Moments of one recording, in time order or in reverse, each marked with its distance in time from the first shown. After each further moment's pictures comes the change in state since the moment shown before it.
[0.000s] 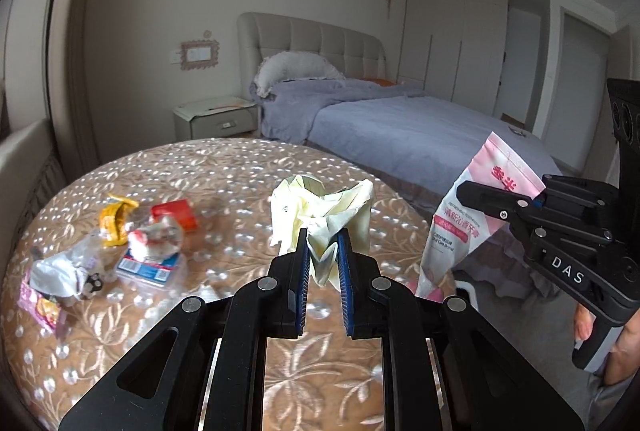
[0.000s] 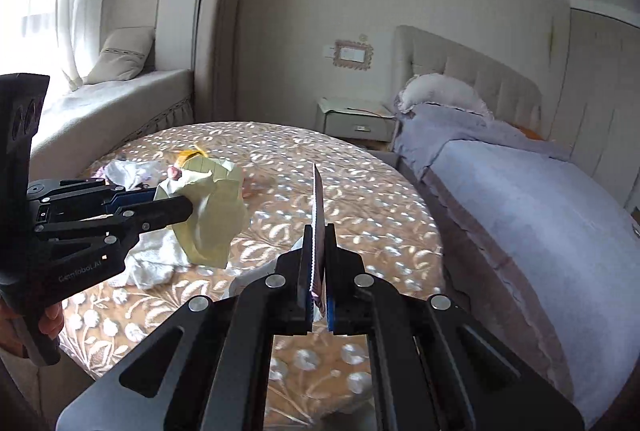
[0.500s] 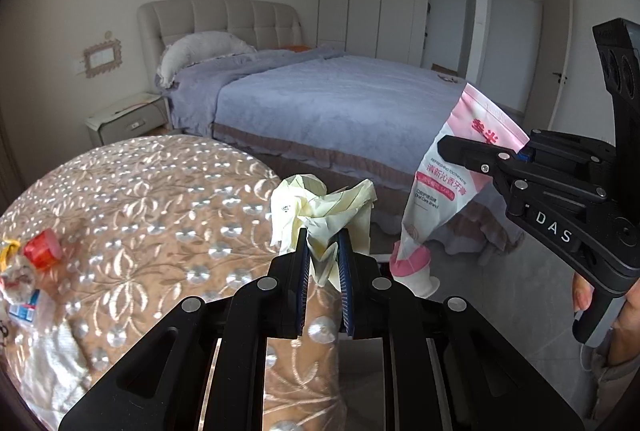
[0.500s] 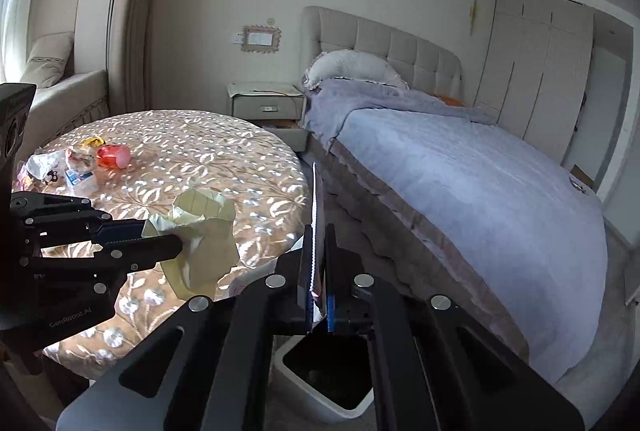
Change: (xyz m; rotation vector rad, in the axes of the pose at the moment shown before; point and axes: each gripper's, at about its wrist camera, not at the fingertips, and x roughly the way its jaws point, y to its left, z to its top) left arm 0.083 -0.126 -0.004 0.173 0.119 -0.215; right arm -0.028 -0.105 -0.063 0.104 0.052 -0.259
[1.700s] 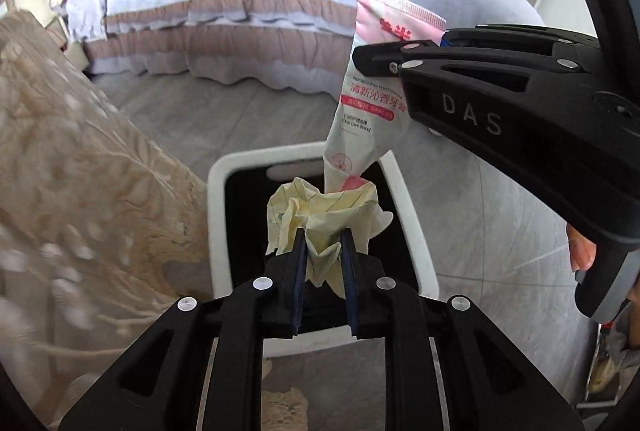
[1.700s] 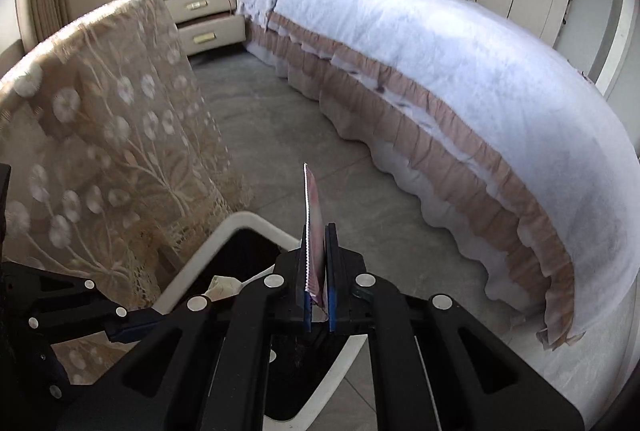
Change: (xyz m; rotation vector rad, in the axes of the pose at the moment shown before) left arm 0.297 -0.083 -0.079 0.113 0.475 -0.152; right arm 0.226 -0.115 -0.139 0.165 0.390 -0.053
